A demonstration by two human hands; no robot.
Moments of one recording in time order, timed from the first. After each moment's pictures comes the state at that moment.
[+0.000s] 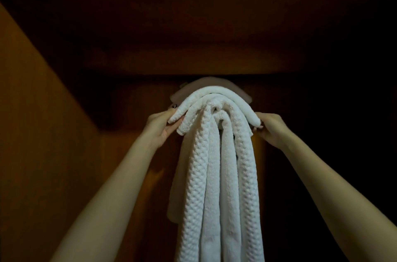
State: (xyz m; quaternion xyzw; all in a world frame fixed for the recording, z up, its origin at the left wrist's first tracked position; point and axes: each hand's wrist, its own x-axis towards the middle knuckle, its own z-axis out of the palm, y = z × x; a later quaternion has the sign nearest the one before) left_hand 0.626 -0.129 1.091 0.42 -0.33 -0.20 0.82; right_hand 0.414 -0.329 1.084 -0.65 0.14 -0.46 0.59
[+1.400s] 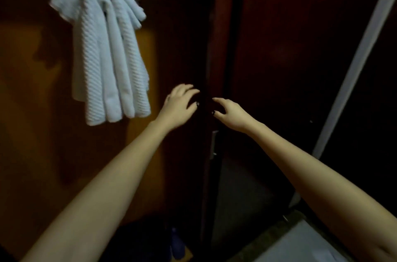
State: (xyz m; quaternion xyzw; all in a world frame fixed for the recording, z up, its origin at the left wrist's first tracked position) left_hand 0.297 -0.102 0.878 0.59 -0.73 0.06 0.34; right_hand 0.098 -0.133 0.885 -0.85 0.46 -0.22 0.15
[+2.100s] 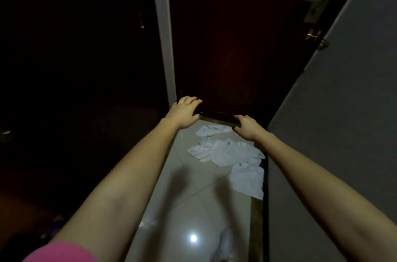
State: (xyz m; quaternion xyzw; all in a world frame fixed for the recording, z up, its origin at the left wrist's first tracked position) left_hand -0.190 -0.144 0.630 0.33 -0.93 -0.15 -0.01; right_hand -0.384 0.004 0.612 -0.46 0.85 -0.05 0.24
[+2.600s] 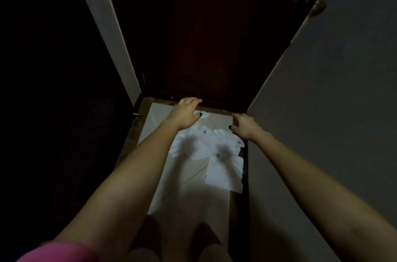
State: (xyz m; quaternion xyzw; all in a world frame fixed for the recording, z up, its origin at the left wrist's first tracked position) left_hand -0.424 -0.204 0.459 0.28 -0.92 -0.26 -0.02; right_hand -0.594 -0.041 0.457 -0.42 0.87 -0.02 0.27
